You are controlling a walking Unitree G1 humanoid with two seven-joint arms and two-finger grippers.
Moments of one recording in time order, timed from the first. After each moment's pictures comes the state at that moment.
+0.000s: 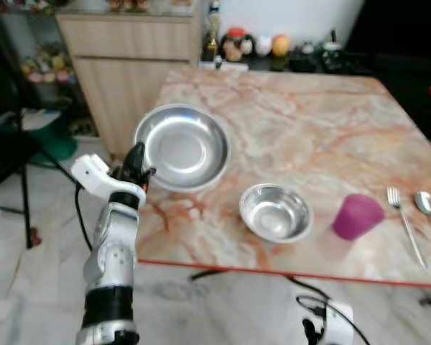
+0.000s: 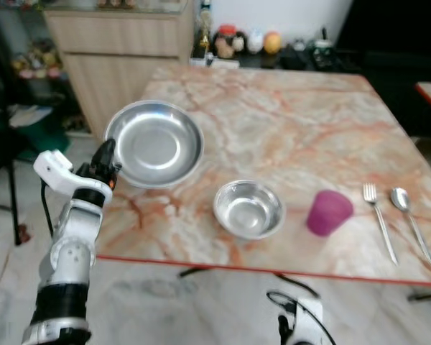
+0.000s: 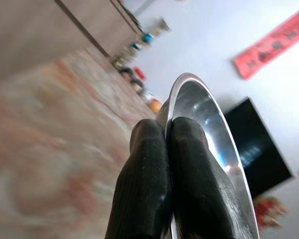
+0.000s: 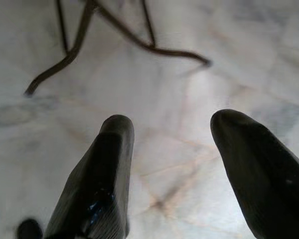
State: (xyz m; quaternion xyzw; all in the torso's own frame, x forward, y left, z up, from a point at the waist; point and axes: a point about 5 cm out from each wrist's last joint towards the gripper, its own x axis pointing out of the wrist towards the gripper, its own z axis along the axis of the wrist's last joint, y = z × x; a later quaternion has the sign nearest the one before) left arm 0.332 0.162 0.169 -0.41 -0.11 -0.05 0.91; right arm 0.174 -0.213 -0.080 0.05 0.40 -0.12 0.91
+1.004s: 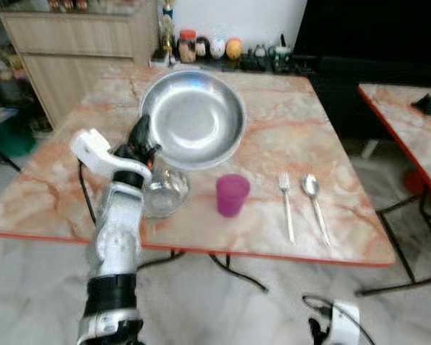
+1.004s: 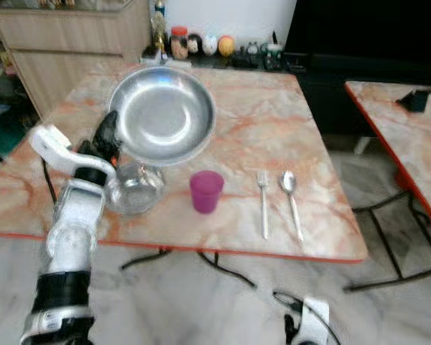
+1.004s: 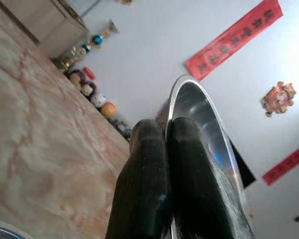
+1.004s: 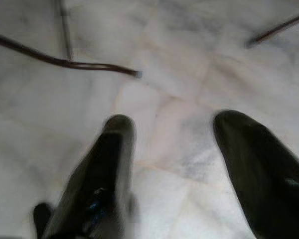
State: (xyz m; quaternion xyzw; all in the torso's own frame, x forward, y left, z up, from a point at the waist) left arm 0.331 0.175 0.211 -0.41 -0.18 -0.06 0.89; right arm 0.172 -0.203 -0.083 0.06 0.40 -0.11 0.91
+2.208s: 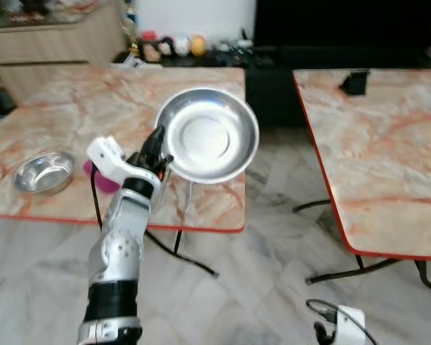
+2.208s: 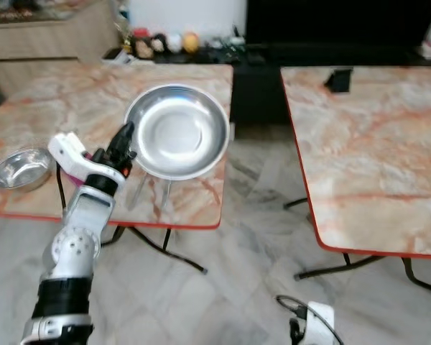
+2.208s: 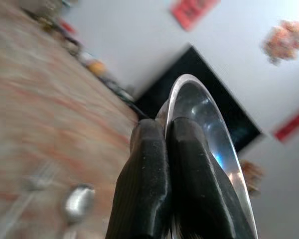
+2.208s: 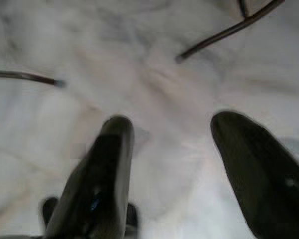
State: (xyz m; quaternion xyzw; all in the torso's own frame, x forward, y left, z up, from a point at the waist) left arm 0.329 0.165 0.198 -0.39 -0.13 -0.08 0.91; right arm 0.186 -0.210 -0.074 0.05 0.37 -0.12 0.92
